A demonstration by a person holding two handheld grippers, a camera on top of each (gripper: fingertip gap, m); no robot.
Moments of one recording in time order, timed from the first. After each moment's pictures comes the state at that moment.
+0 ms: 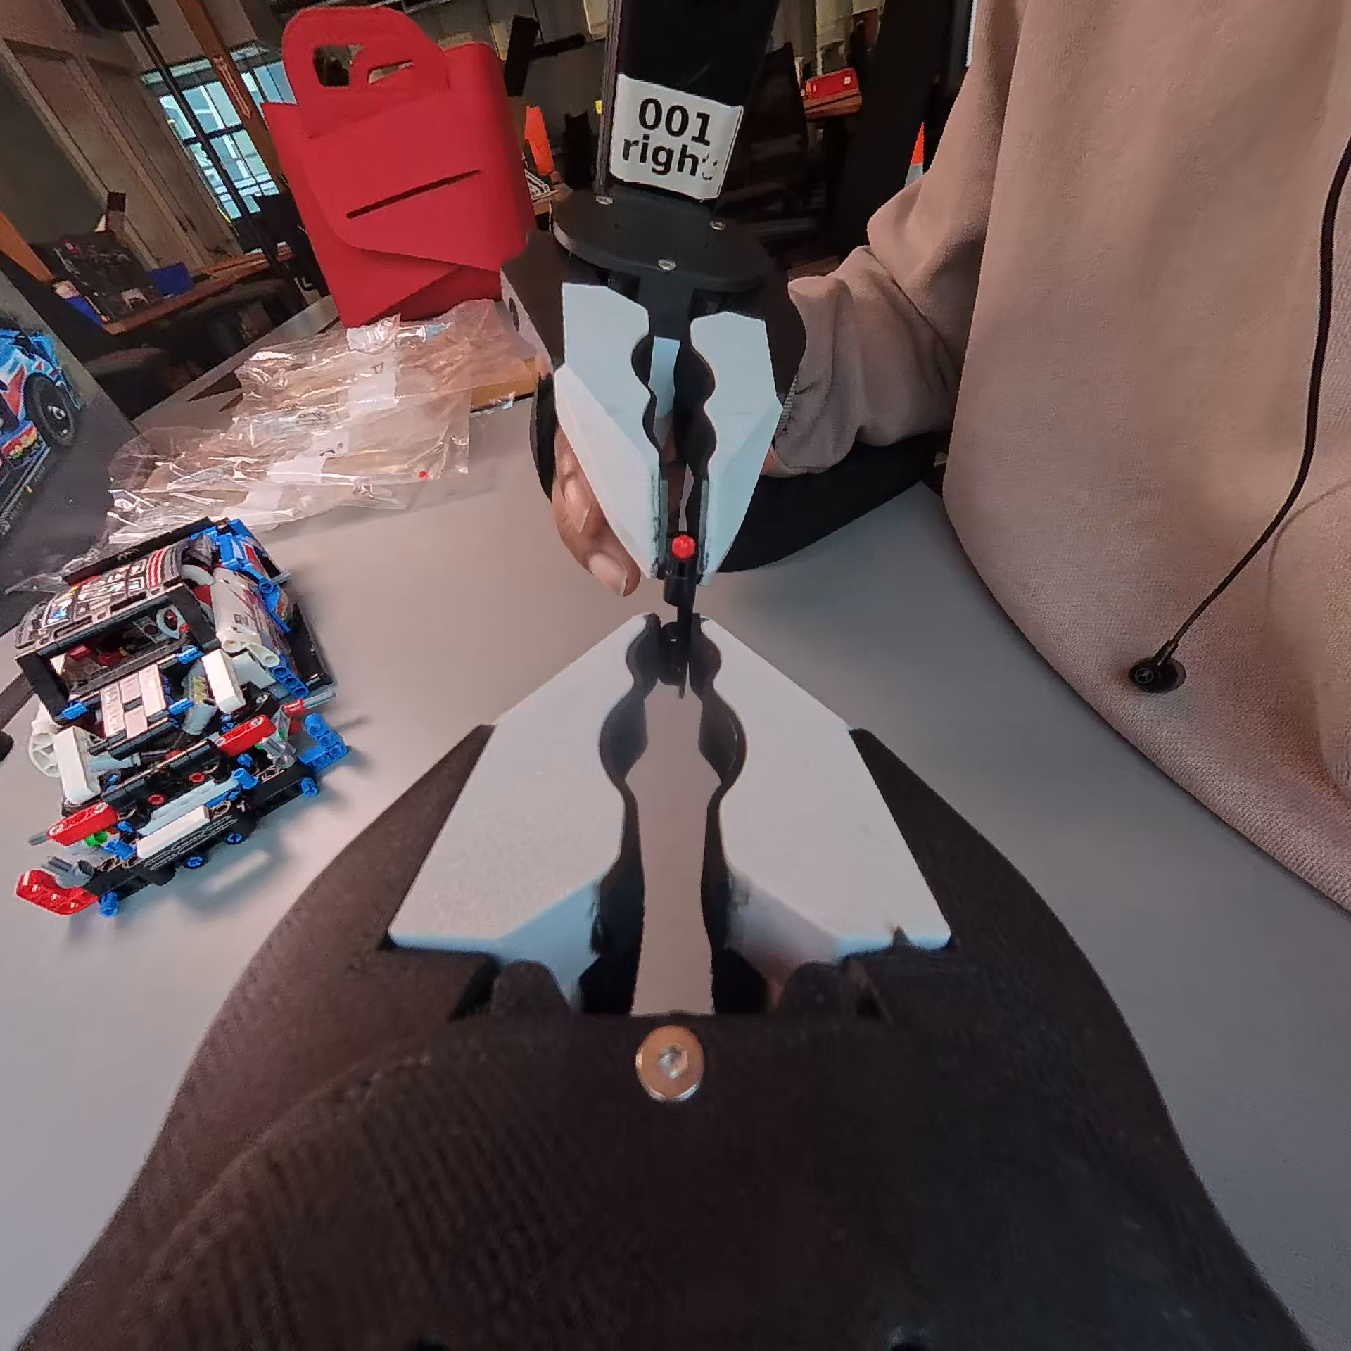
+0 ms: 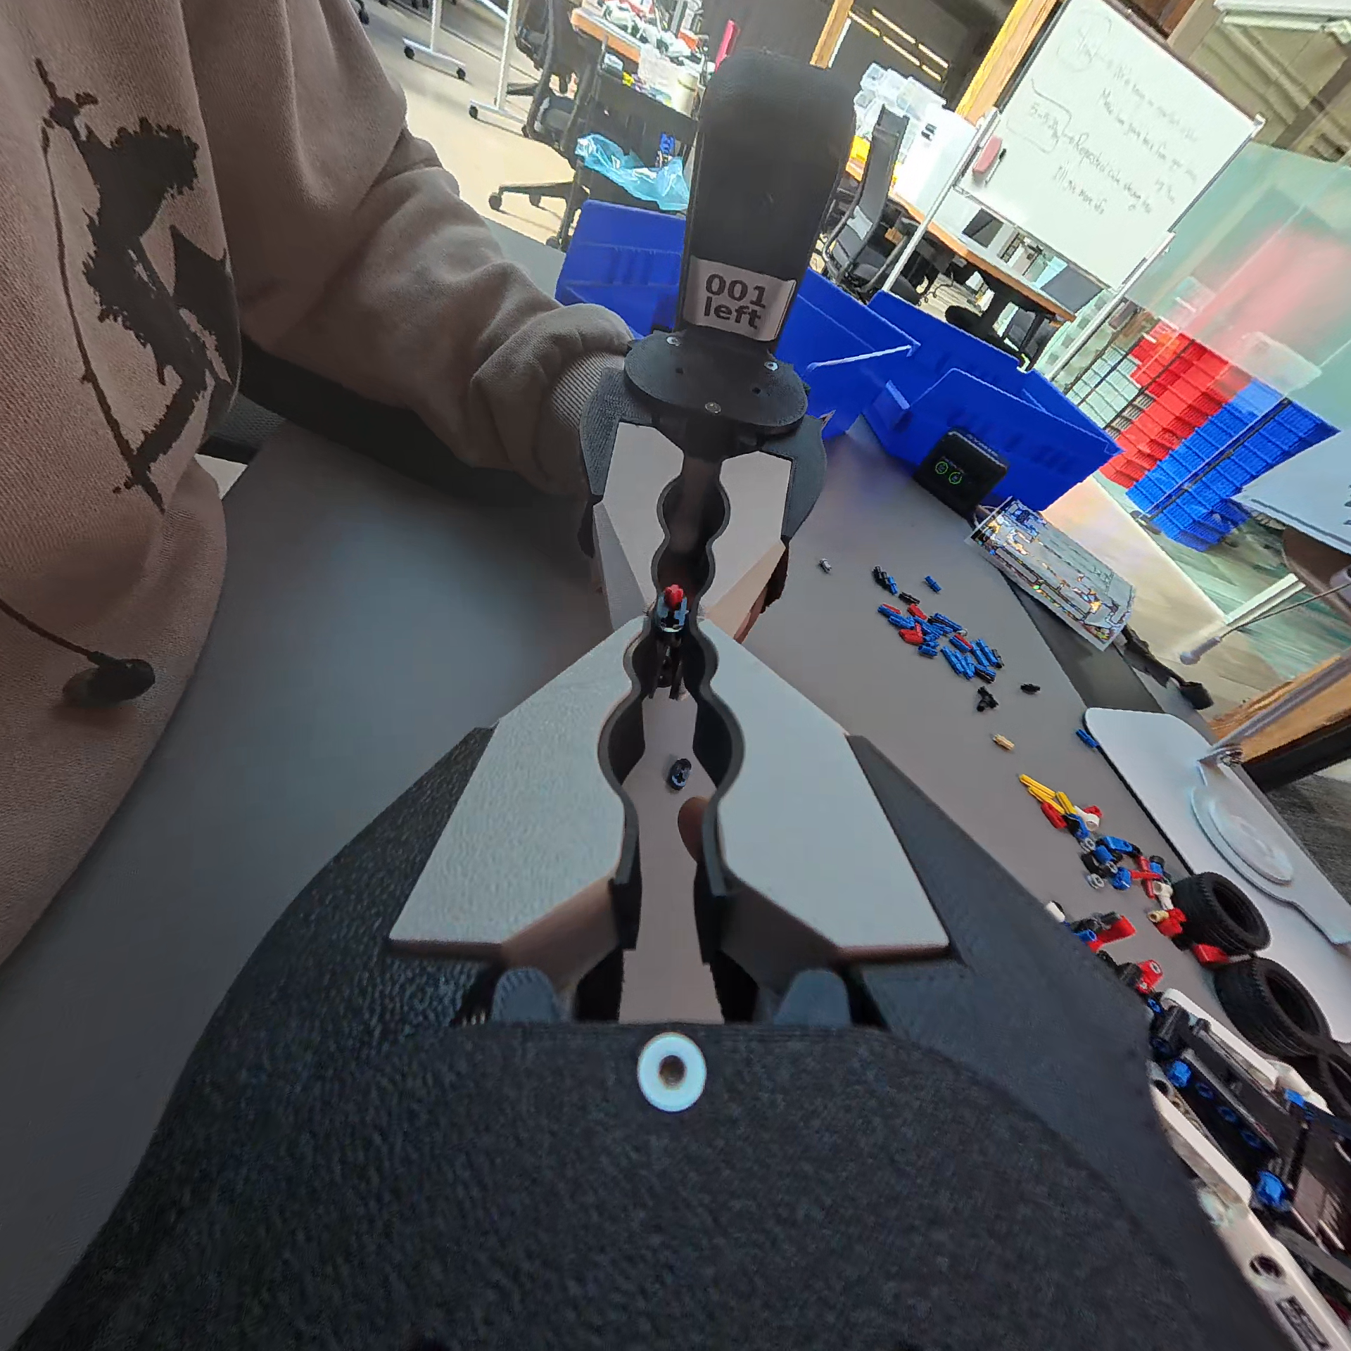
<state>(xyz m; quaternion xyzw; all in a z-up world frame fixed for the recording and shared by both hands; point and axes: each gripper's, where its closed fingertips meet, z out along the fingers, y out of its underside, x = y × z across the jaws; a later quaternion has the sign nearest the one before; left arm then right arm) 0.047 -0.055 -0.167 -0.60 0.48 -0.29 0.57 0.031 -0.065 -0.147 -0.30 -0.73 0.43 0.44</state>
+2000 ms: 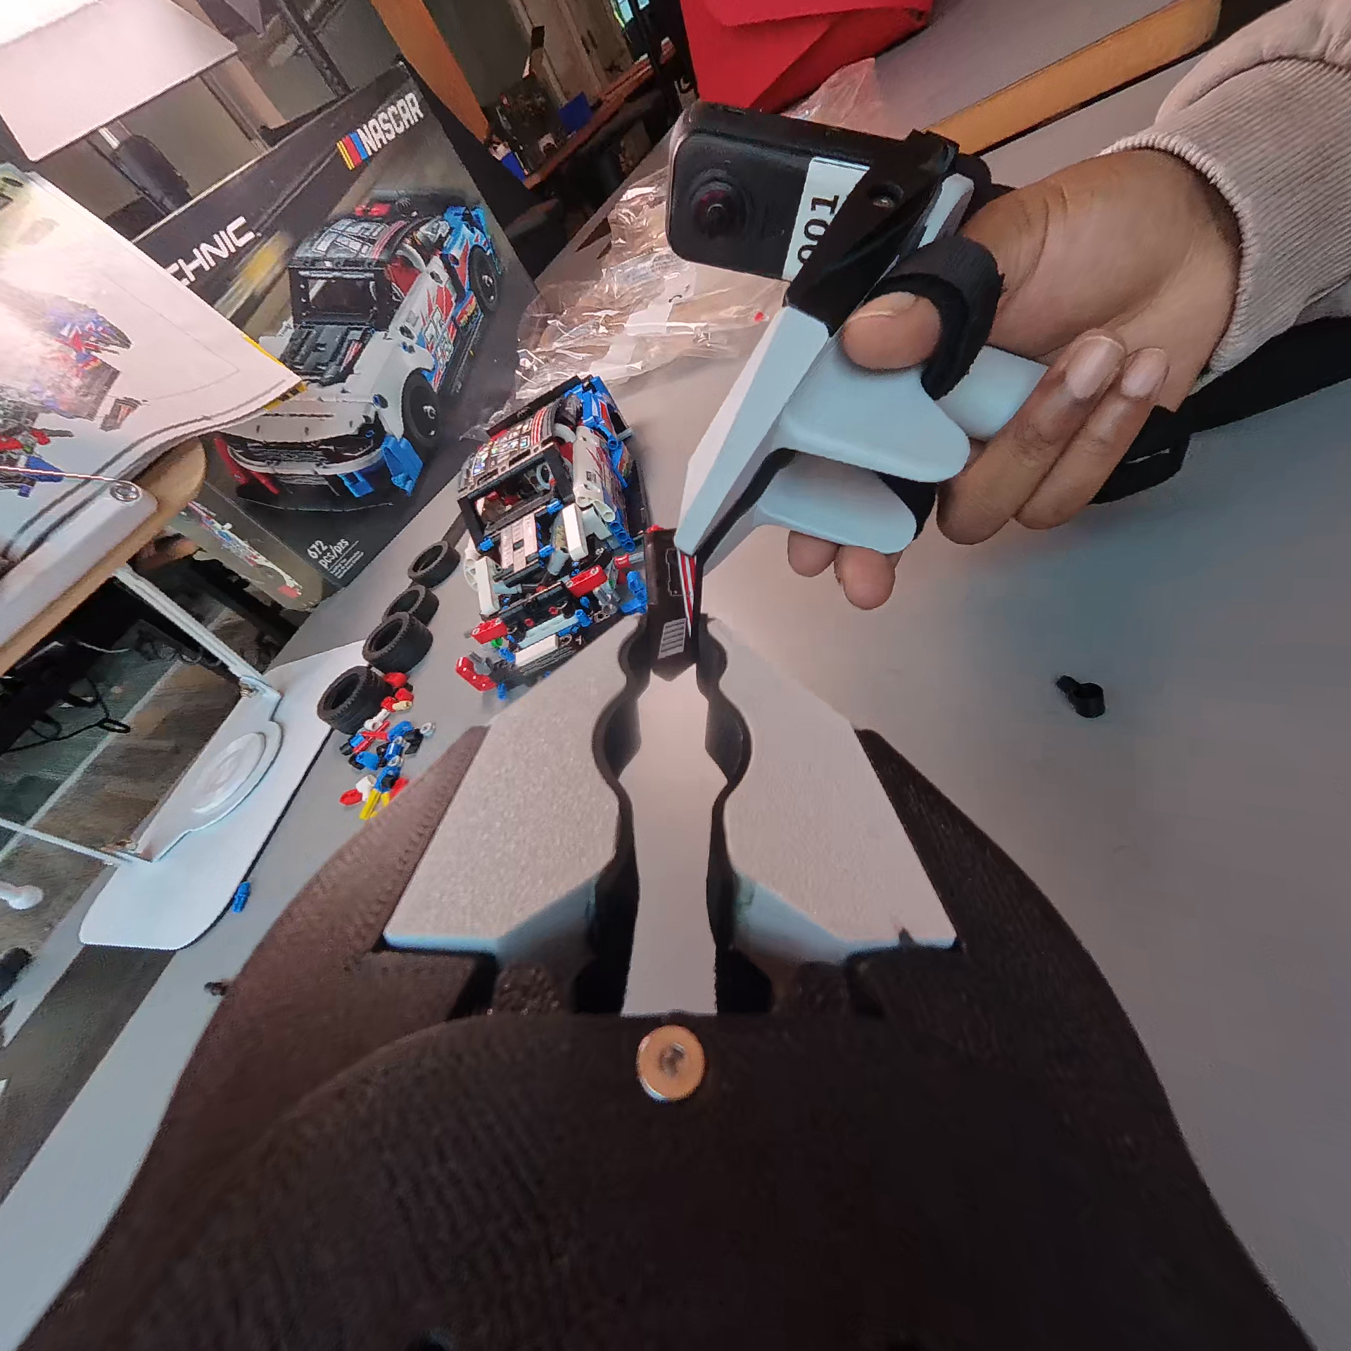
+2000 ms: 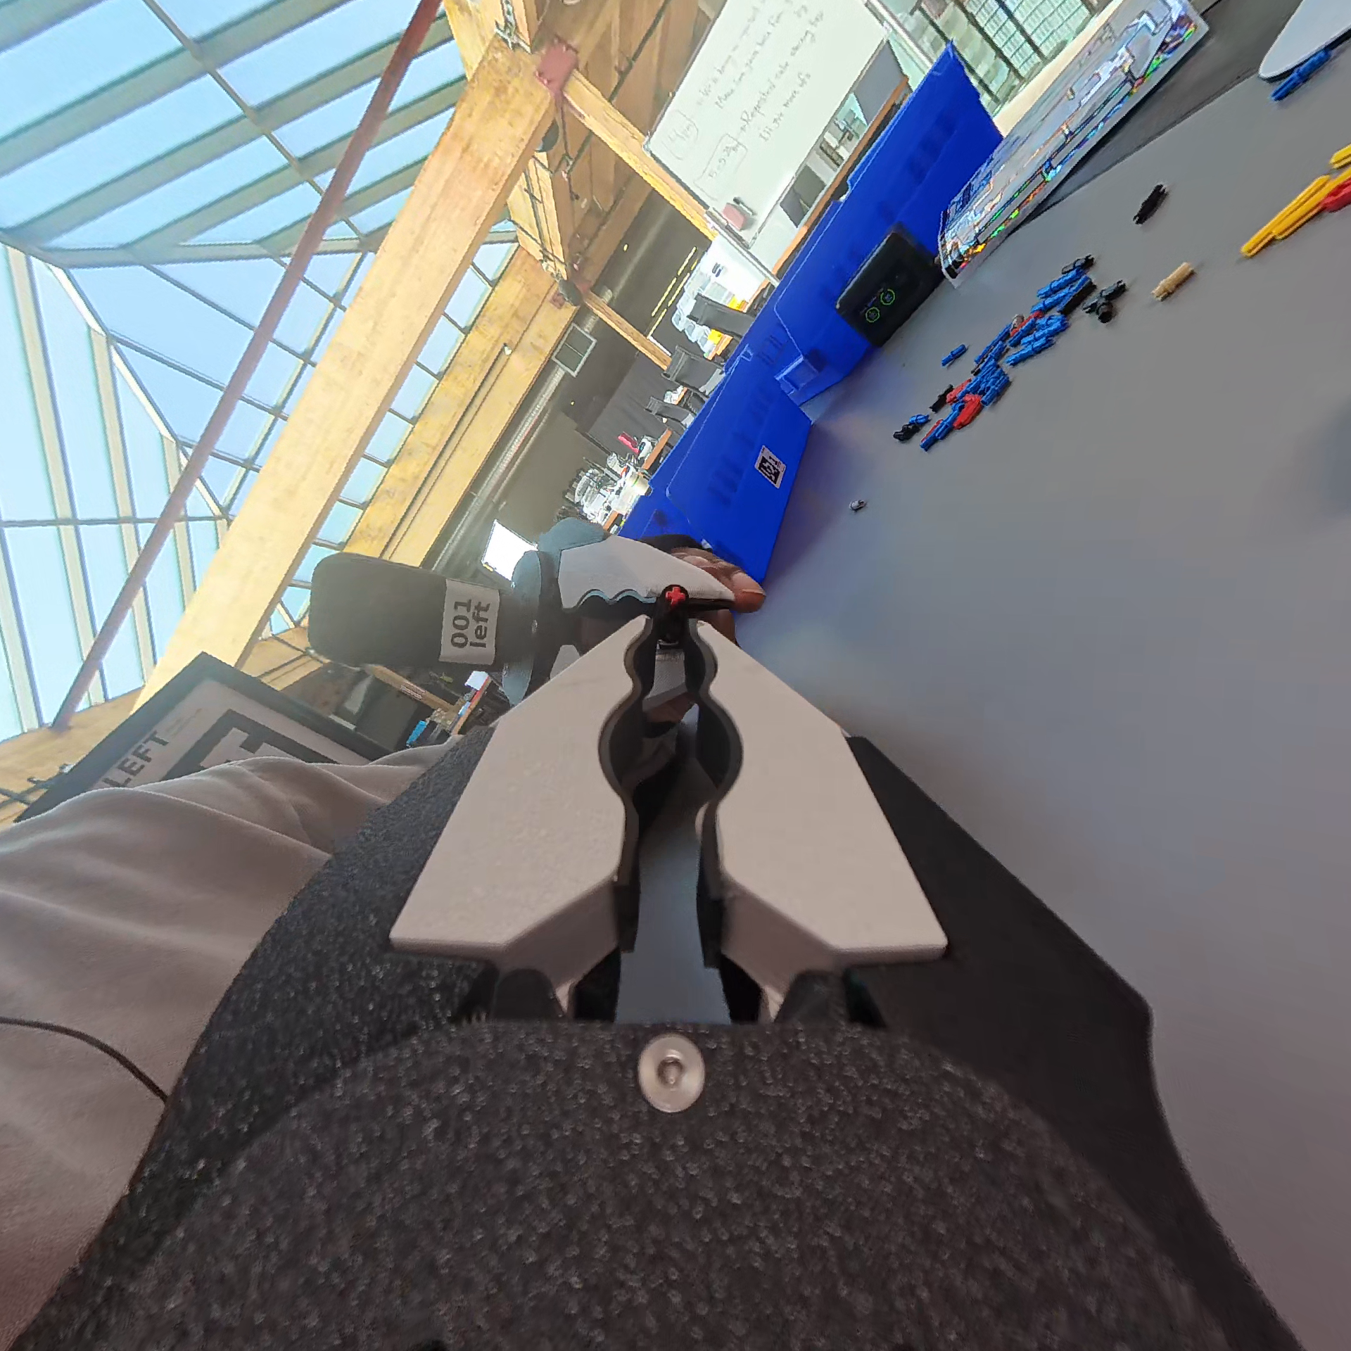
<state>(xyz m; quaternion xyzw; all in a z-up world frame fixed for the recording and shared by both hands) -0.007 0.005 -0.167 -0.68 0.39 -0.03 0.61 -0.007 0.001 -0.152 -0.61 -0.29 0.72 0.13</state>
